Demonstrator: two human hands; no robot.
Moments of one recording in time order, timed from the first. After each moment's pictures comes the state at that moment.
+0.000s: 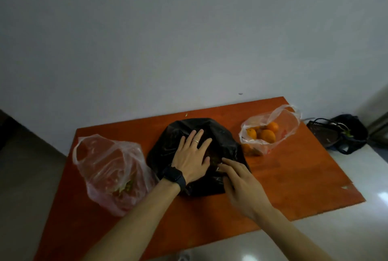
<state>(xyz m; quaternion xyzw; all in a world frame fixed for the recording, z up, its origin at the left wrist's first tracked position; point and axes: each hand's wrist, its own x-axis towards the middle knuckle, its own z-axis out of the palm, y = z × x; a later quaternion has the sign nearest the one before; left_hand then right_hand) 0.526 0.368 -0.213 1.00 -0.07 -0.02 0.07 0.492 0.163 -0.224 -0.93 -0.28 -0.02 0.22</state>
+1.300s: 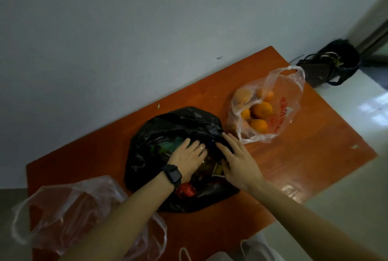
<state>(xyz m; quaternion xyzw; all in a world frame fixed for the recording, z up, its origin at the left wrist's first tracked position) 0.661 0.371 -0.298 0.87 -0.38 -0.21 -0.23 0.623 0.168 -0.318 -0.96 -0.16 0.09 0.23</state>
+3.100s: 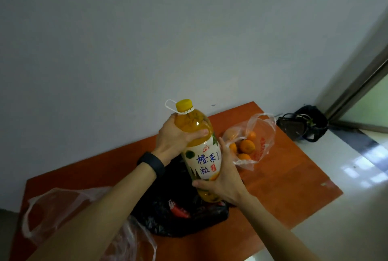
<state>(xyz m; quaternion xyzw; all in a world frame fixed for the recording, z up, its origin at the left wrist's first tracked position) 0.656 0.372 -0.124 0.82 0.06 -0.01 0.57 0.589 0.194 -0.204 -0.86 -0.07 0.04 0.51</state>
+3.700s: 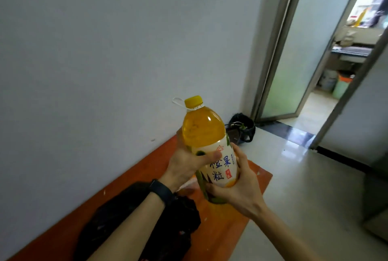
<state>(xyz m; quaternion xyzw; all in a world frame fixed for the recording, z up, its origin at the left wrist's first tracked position) 0.608 0.209 -0.057 0.70 -0.23 -0.13 0.66 0.503 0.070 -0.105 -0.80 0.05 -0.22 0.56</state>
